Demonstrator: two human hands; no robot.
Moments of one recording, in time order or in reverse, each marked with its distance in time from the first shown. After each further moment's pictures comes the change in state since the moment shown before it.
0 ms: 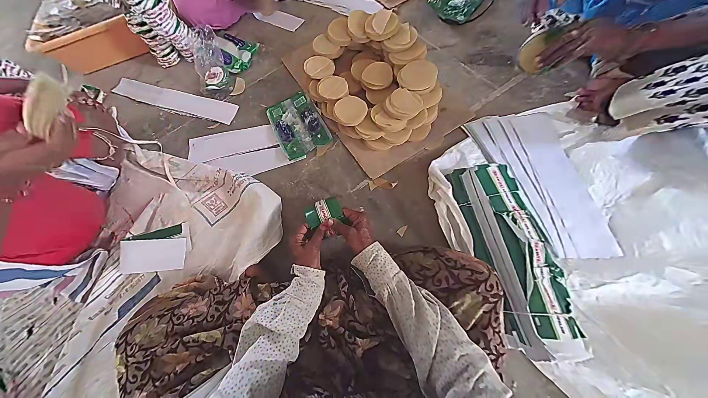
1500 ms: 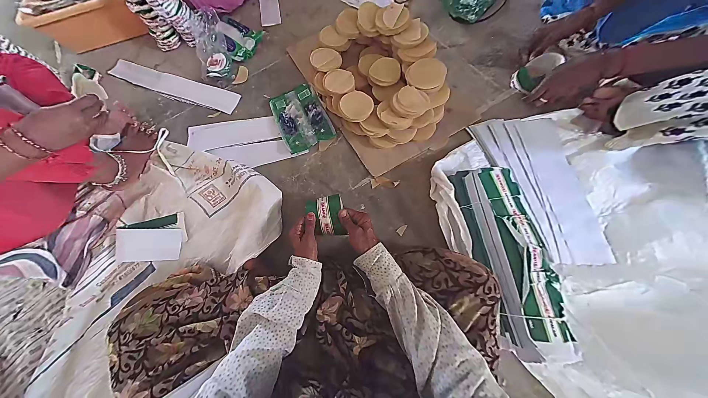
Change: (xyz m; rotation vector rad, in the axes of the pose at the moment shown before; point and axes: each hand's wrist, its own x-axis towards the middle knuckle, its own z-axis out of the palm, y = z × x) left_hand 0.009 0.000 -0.001 0.104 0.001 -0.003; right_hand -0.009 -0.004 0.001 0.149 0.021 -0.029
